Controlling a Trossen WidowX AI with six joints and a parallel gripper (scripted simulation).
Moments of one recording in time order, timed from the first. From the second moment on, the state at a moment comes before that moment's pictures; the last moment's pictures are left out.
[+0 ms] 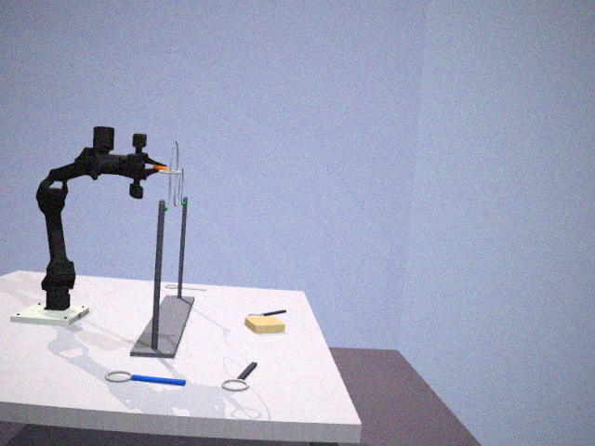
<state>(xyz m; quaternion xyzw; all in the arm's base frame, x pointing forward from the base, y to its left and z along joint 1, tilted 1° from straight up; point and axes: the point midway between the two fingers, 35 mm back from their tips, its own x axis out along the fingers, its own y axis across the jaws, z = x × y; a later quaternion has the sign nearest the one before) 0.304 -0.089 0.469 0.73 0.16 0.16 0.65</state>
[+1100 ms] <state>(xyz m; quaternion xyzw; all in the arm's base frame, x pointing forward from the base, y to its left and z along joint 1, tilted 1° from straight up) 0.294 -0.095 0.457 0.58 0.22 0.15 0.77</state>
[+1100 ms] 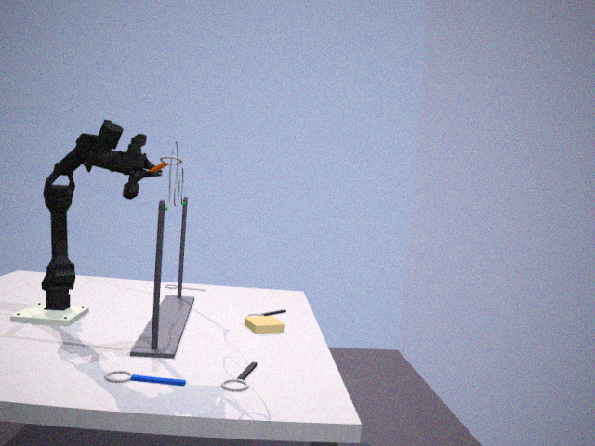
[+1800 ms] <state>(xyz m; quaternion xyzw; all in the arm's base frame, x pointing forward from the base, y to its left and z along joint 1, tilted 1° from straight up) 0.293 -0.098 0.449 0.47 0.24 0.12 0.84</state>
